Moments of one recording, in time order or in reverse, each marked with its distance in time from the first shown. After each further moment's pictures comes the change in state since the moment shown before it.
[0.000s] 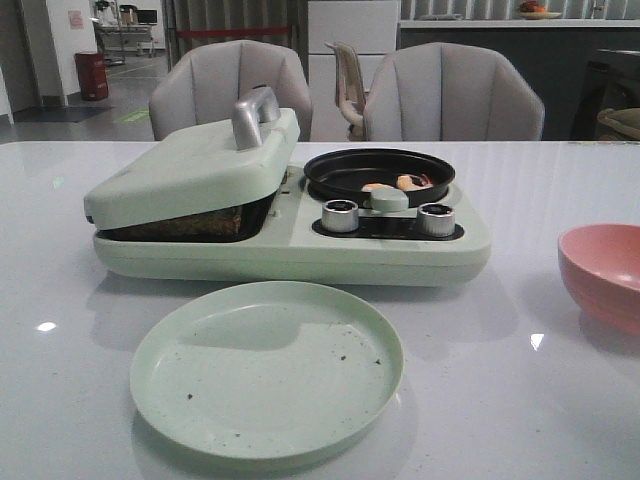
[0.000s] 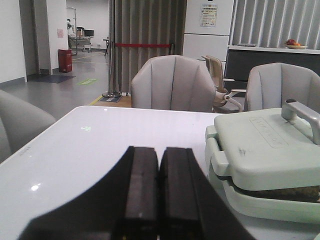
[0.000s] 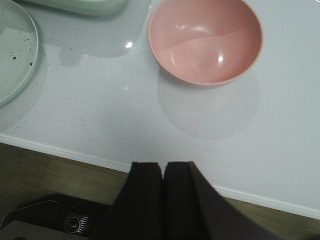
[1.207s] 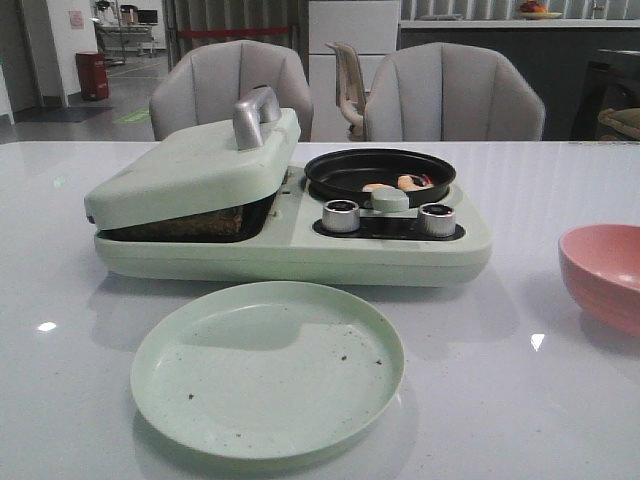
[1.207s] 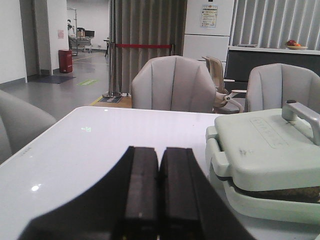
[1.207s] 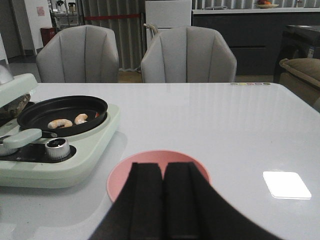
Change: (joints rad) left arm 0.000 0.000 0.000 0.000 -0.002 0.000; right arm -0.094 -0.609 0.637 0.058 -0.867 0.000
